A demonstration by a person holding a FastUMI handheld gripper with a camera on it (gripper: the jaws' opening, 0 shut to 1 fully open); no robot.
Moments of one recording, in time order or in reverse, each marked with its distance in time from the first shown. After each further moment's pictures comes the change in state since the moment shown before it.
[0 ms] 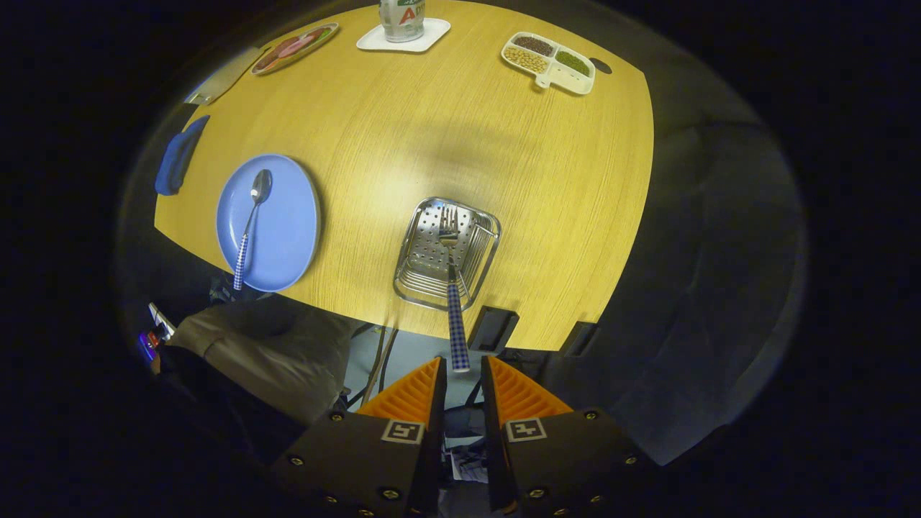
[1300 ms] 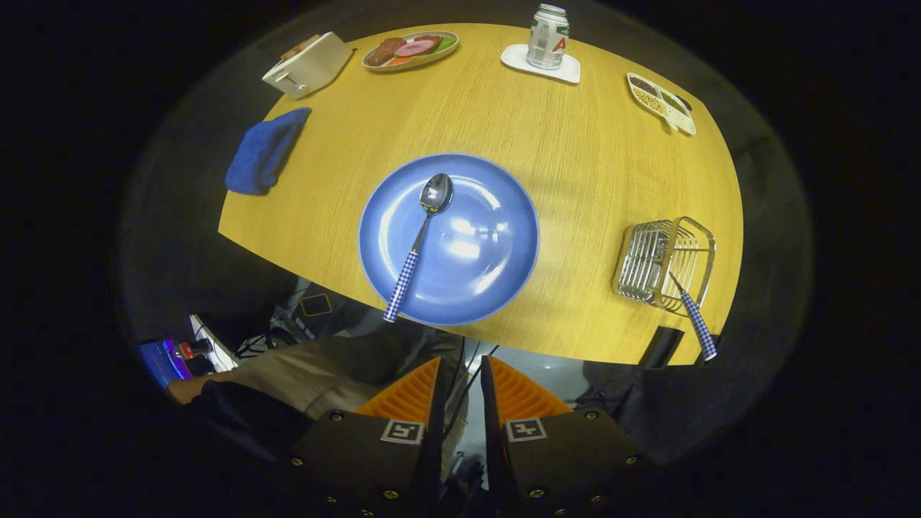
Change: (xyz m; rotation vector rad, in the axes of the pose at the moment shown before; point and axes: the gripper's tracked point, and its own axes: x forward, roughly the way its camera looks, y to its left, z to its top) arm 0.021 0.229 0.015 -0.009 -0.220 0.254
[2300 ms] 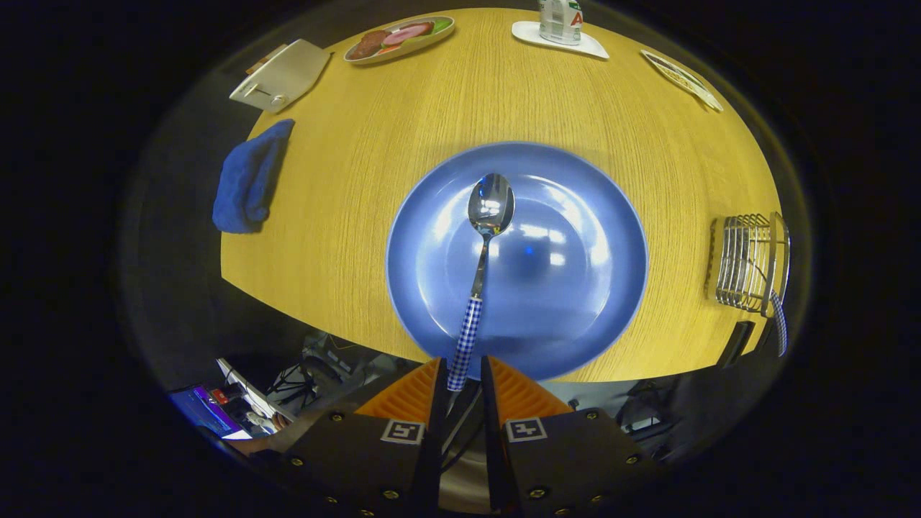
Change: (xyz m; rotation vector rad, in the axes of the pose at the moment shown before) arm 0.077 0.064 0.043 0.144 0.012 0.102
